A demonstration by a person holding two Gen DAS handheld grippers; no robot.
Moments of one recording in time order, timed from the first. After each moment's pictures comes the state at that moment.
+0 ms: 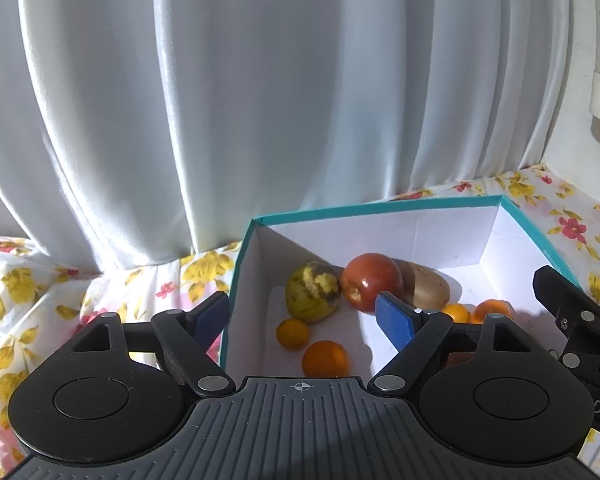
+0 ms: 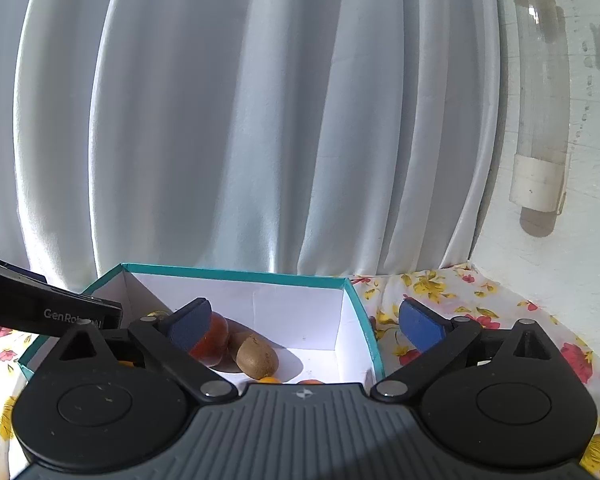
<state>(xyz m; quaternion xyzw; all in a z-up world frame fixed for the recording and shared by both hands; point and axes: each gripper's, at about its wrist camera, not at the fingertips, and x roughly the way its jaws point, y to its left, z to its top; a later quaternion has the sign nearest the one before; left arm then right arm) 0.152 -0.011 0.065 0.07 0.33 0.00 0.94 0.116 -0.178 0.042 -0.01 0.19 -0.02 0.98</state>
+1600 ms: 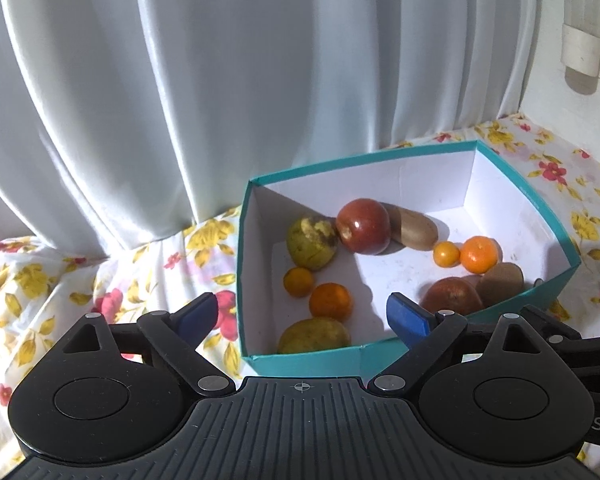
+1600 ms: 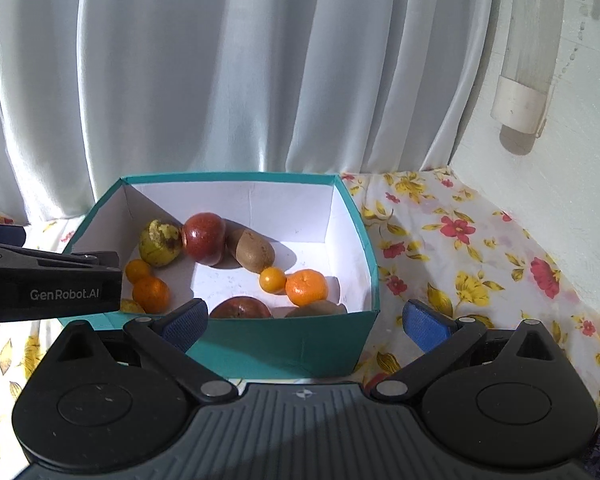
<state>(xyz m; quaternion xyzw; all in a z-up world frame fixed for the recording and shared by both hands) 0.124 -0.003 0.073 0.11 0.39 -0.04 0.92 0.099 -0.152 0.058 -0.02 0.38 -0.06 0.92</state>
